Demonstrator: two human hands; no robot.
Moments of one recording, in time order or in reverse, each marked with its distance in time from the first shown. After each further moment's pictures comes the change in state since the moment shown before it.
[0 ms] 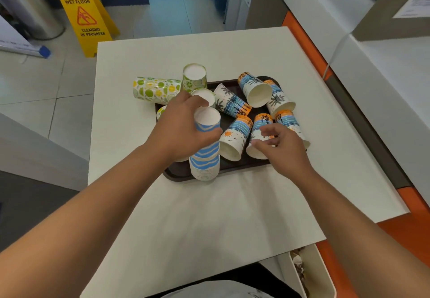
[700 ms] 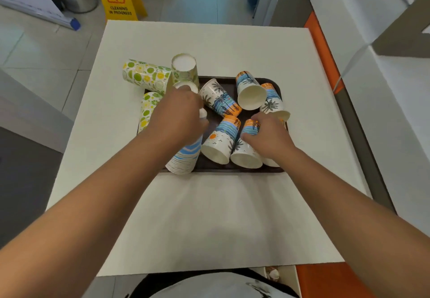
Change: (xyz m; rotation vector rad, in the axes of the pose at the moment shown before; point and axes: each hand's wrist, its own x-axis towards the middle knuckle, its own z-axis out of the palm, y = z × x) left_hand 0.031 0.064 0.045 0.395 0.006 -0.221; right_hand 0.094 0.029 -0.026 -0.472 -0.245 -0.171
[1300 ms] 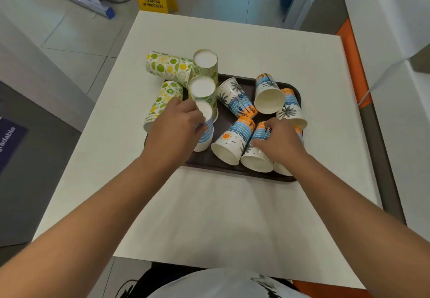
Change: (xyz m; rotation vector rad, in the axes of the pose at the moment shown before) left_hand -0.043 -0.021 0.024 -0.046 0.342 0.110; right_hand 0.008 0.000 0.001 -0.041 -0.061 -0.014
